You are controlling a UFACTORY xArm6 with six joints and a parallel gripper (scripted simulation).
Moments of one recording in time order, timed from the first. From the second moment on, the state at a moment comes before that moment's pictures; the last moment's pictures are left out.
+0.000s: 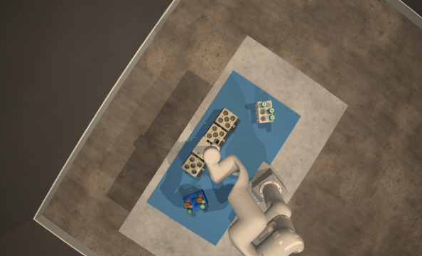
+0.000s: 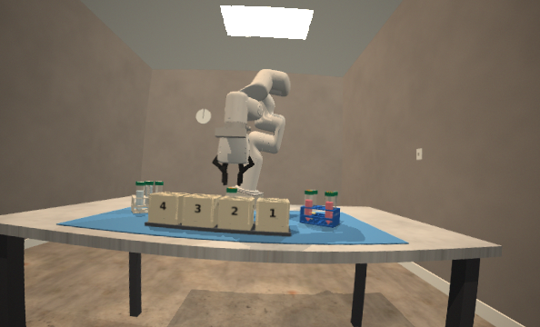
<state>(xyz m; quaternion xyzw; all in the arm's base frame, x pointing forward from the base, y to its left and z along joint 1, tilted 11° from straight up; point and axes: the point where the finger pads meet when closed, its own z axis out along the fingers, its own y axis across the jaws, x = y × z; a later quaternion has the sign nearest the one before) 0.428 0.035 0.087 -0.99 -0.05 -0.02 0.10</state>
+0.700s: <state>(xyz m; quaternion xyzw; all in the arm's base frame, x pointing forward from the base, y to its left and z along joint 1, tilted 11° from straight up) 0.427 0.028 0.124 -0.99 -0.05 -0.02 0.10</state>
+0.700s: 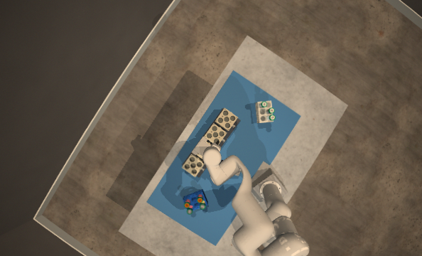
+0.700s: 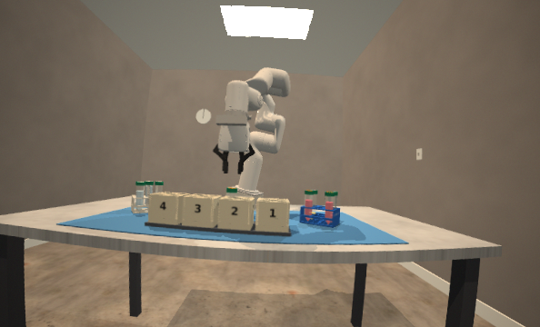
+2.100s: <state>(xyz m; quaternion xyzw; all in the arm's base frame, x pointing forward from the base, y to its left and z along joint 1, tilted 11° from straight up) 0.424 0.016 0.182 -0.99 -0.05 -0.02 0.10</state>
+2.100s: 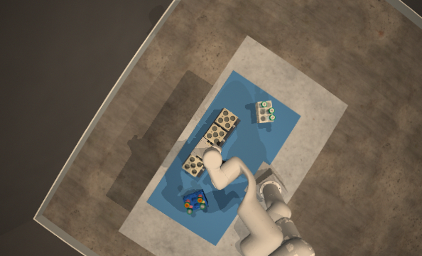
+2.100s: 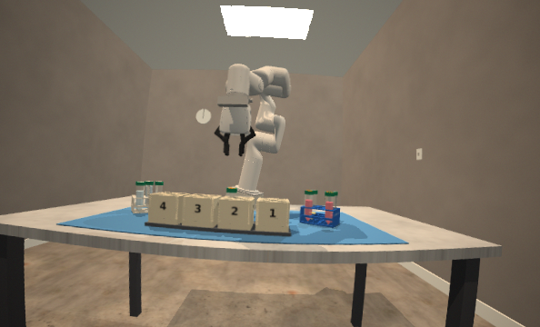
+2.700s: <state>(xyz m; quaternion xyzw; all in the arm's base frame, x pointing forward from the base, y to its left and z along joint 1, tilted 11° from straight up) 0.419 0.025 0.184 -0.99 -0.01 -0.02 0.10</state>
